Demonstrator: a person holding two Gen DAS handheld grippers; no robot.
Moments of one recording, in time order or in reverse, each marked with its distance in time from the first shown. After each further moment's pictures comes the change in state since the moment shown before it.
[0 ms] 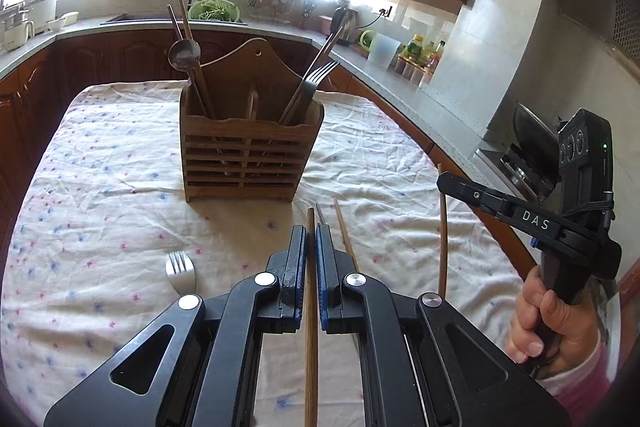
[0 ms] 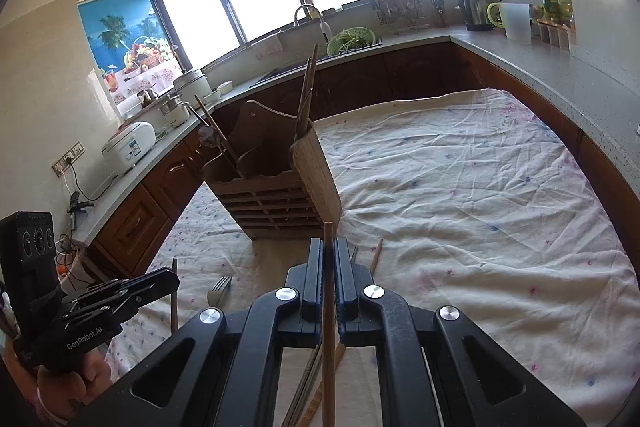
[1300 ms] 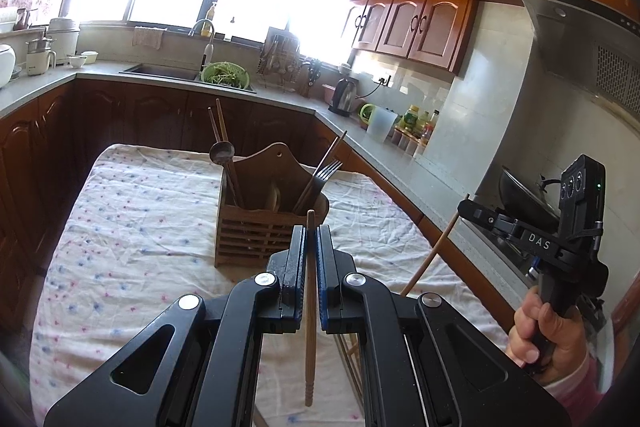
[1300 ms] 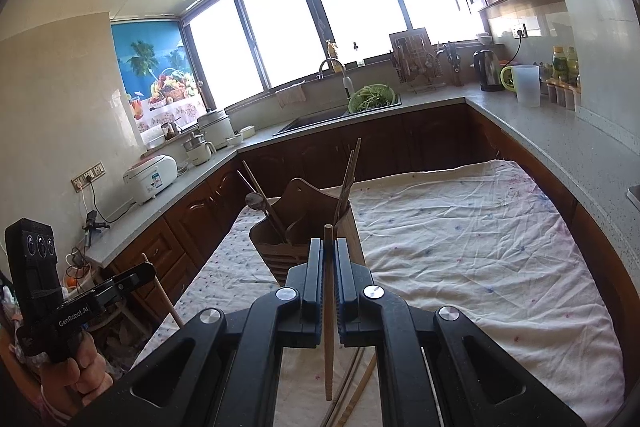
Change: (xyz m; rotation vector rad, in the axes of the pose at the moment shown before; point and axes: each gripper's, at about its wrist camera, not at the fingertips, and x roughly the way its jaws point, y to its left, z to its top) left arm -0.075 0.016 0.027 -0.031 -0.239 -0.002; right arm -0.058 0.030 0.032 -0.066 -0.181 0.037
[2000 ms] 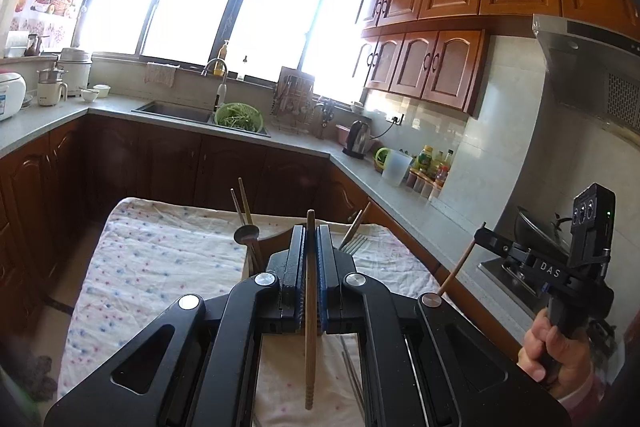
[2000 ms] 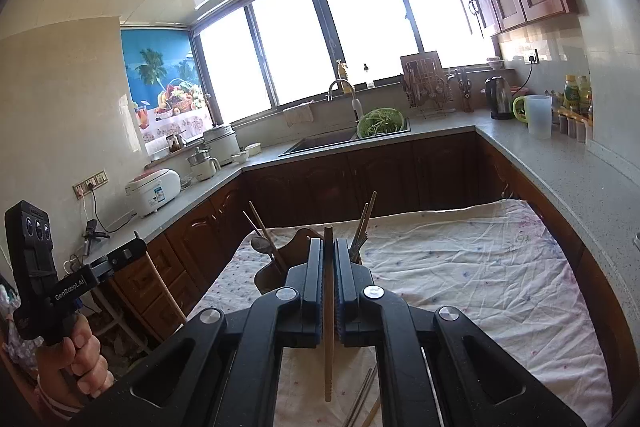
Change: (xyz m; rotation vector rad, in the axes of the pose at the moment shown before) left arm 0.007 0.022 0.061 0.007 -0.134 0.051; right arm 0.015 0.013 0.046 -0.046 -0.065 0.013
